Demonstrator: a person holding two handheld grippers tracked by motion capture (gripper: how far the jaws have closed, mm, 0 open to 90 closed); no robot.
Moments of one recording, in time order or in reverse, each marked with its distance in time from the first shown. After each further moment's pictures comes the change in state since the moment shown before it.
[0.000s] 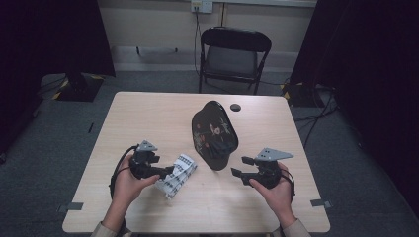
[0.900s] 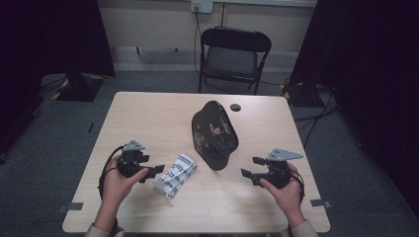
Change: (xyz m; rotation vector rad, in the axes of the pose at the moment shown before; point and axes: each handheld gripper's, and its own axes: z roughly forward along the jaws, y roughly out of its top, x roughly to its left) left arm 0.023 -0.011 -0.018 -0.019 0.004 -0.037; right arm -0.027 -0.017 -0.012 0.019 -0.030 0.022
